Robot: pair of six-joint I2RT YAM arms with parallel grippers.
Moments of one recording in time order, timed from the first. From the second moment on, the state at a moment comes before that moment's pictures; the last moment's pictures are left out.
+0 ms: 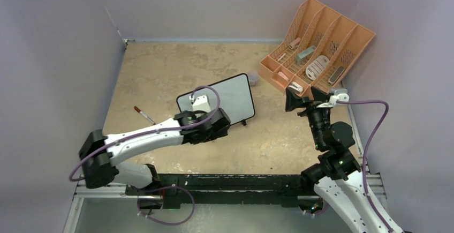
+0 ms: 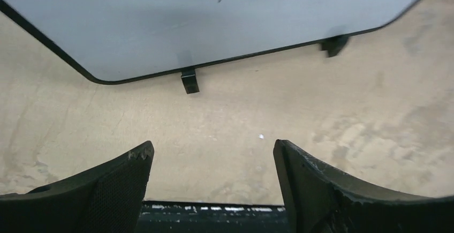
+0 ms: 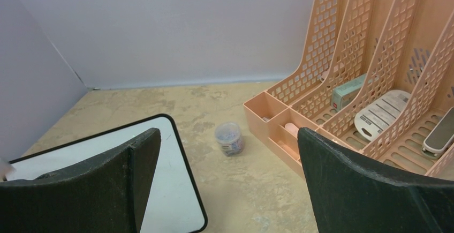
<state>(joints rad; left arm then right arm) -1.08 1.39 1.02 -0.85 -0.49 -1.30 0.48 0.41 0.56 0.04 0.29 0.17</state>
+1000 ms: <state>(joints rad) -0.07 1.16 1.25 -0.77 -0.18 -0.49 0.48 0.53 0.56 -0.01 0.46 0.20</state>
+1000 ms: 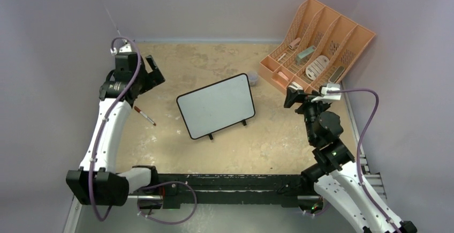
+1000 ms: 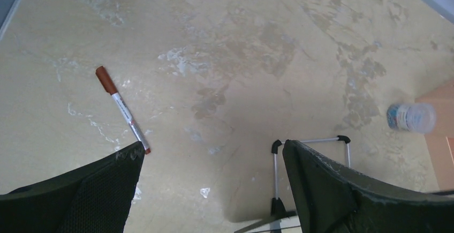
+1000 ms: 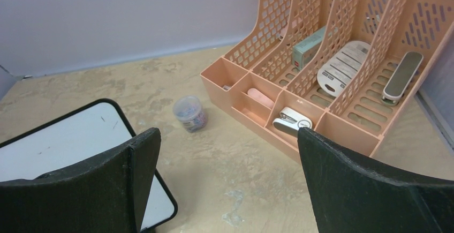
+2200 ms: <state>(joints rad) 0.36 1.84 1.24 -0.70 -0.07 -0.51 0.48 0.54 0.57 -0.02 0.48 0.26</state>
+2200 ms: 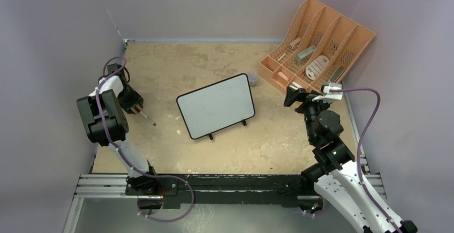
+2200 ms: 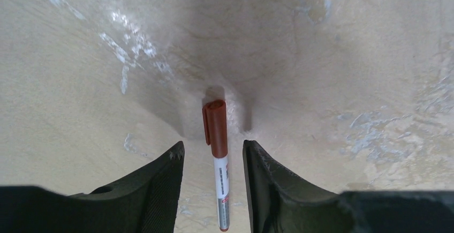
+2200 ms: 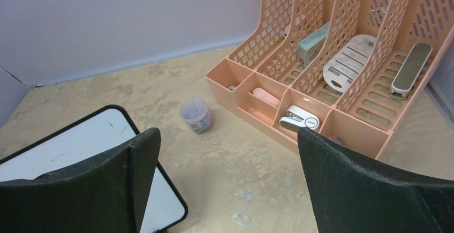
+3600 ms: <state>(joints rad) 0.46 1.43 1.19 -0.71 0.27 -0.67 0.48 0.61 0.68 0.00 0.11 0.14</state>
